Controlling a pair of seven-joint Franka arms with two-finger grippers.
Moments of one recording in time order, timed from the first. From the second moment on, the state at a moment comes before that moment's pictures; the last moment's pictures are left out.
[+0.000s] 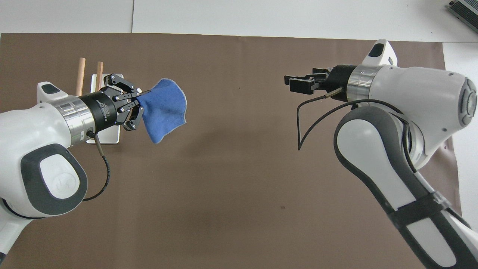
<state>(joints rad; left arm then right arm) -0.26 -0.08 -0.02 -2.13 -0.69 2.62 -1.50 -0.04 0.17 0.27 -1.83 0.52 2.49 -0.41</state>
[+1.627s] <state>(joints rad) 0.06 0.02 -0.02 -2.09 -1.28 2.76 -1.50 -0.03 -0.06 0.04 -1.67 -0.03 1.71 0.11</state>
